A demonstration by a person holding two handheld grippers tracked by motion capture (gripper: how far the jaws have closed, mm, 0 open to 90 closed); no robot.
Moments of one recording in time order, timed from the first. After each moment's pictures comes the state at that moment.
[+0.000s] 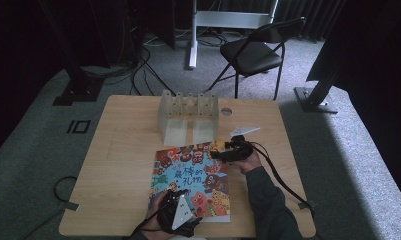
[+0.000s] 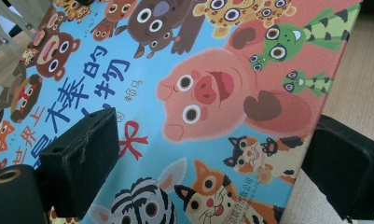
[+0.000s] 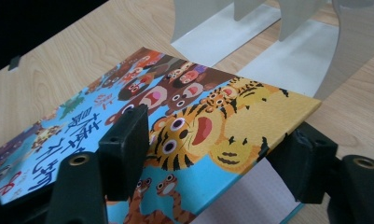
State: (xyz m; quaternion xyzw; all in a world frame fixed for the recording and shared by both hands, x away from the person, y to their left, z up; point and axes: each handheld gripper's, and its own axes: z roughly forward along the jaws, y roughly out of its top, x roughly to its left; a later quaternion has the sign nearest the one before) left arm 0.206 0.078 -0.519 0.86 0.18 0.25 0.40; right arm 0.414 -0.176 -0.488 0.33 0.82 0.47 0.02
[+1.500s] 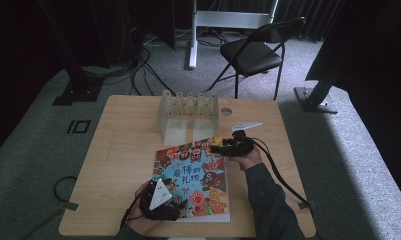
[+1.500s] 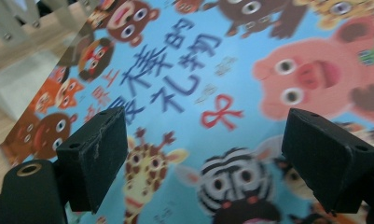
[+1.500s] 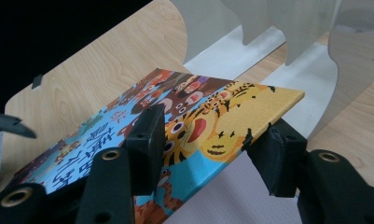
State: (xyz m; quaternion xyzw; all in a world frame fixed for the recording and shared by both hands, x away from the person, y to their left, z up) left arm 0.234 0.128 -0.504 0.83 0.27 0.22 0.43; right arm 0.414 -0.174 -0.466 0.34 0.81 0.49 0.01
